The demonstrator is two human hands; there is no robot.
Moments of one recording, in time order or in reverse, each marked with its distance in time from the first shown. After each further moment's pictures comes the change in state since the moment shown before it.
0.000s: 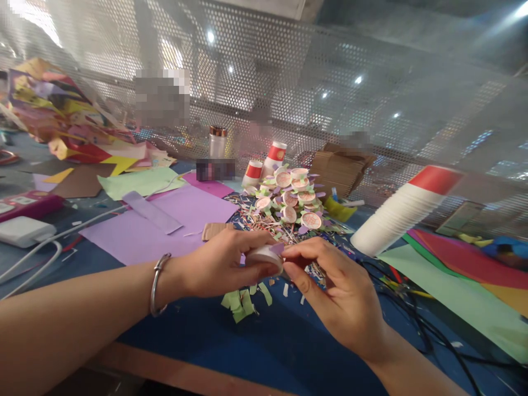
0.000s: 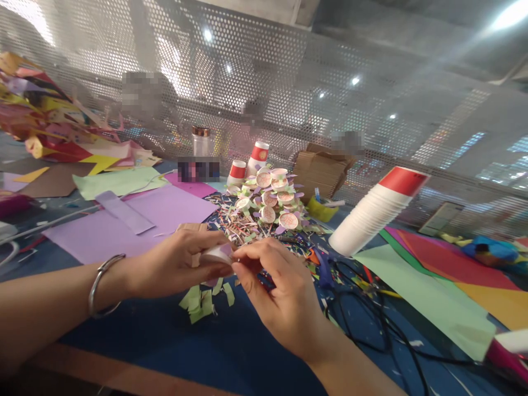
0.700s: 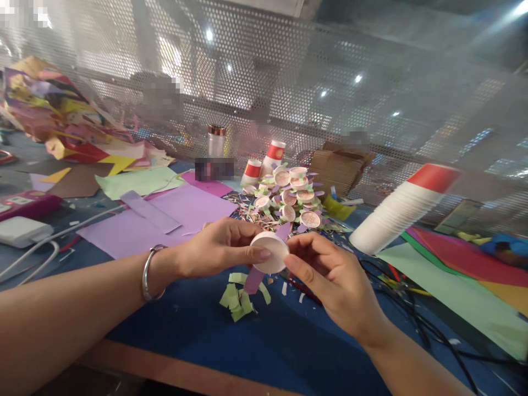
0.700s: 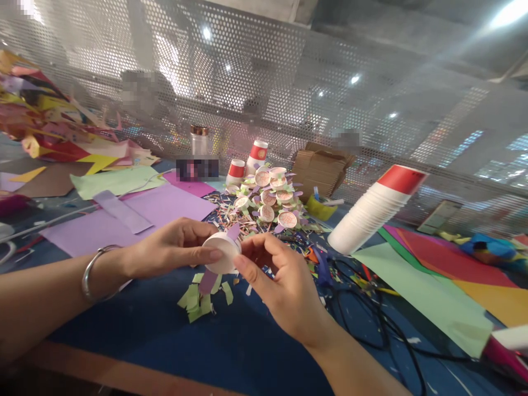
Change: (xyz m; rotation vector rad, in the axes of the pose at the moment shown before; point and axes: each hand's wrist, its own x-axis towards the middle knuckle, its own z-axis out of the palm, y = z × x) left_hand 0.006 -0.004 -0.009 -0.777 -0.175 -0.171; right_hand 0.000 0.005 -0.003 0.416 -0.106 0.499
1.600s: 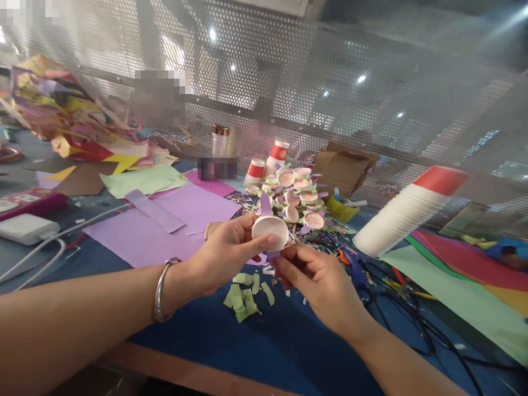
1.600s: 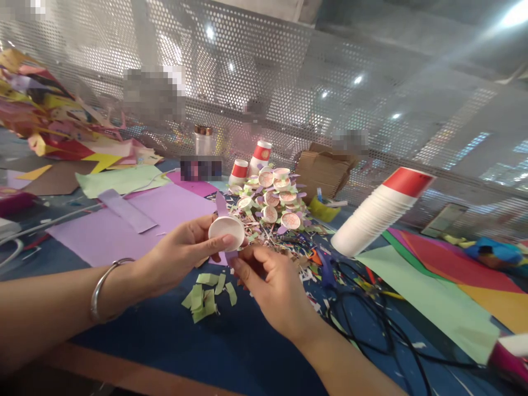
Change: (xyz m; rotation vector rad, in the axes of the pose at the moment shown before) left_hand 0.010 -0.015 0.024 -0.040 0.483 0.068; right_hand 0.009 0.008 0.017 0.008 -0.067 0.042
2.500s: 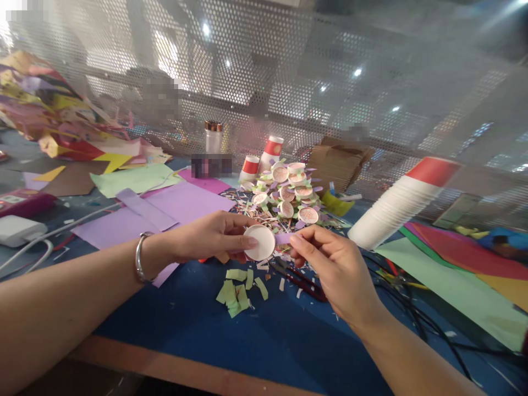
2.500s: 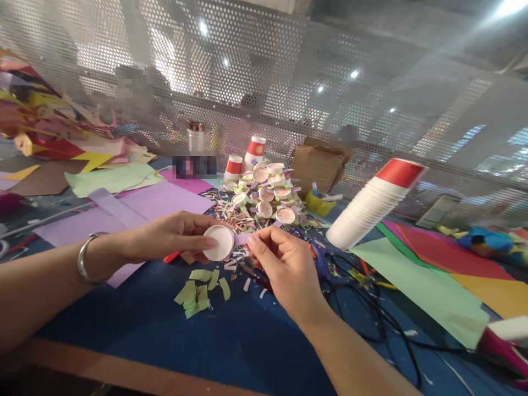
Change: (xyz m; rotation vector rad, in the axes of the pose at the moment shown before) left_hand 0.015 0.015 -0.042 0.402 -0.327 -0.263; right_hand 0.000 0.002 -0.021 -0.026 0.258 -0.045
